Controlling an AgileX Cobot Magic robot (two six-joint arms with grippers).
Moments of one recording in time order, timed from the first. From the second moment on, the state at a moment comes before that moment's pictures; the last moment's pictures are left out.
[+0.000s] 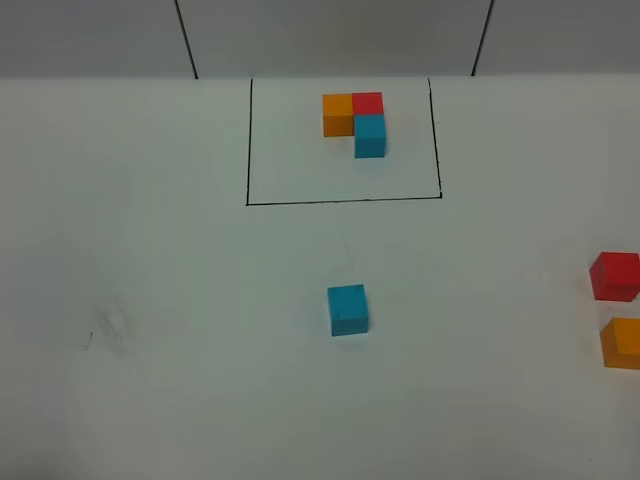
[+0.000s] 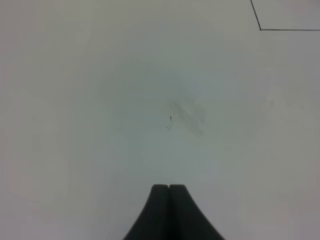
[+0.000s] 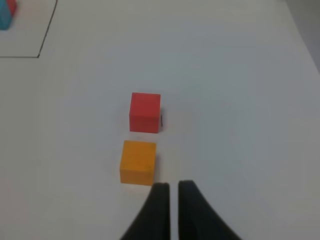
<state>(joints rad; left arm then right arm) -0.04 0.03 -0.51 0.00 1.09 -0.05 0.02 0.00 -0.50 -0.08 1.07 0.00</state>
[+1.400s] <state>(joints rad) -0.04 0.03 -0.51 0.00 1.08 -0.05 0.02 0.00 -0.50 -0.08 1.07 -0.02</state>
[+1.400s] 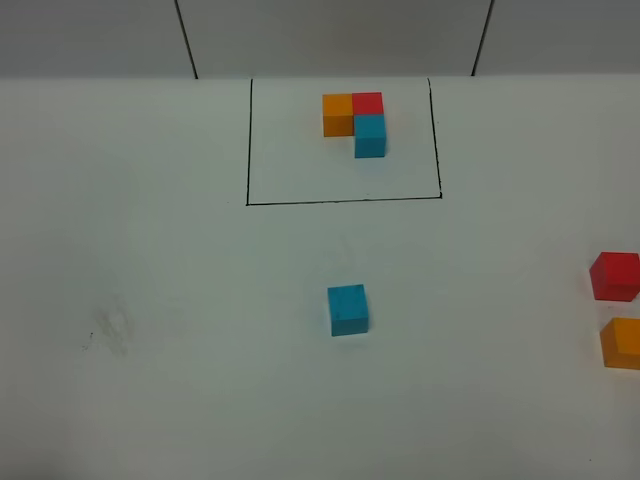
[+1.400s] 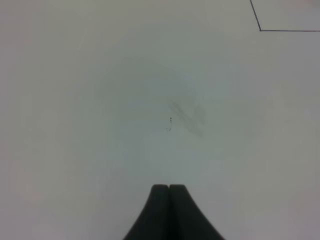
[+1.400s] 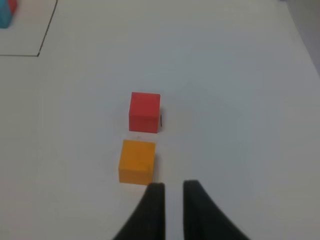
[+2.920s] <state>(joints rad) -0.04 0.03 -0.51 0.00 1.08 -0.05 0.02 0.50 -0.73 -0.08 1.04 -0.05</state>
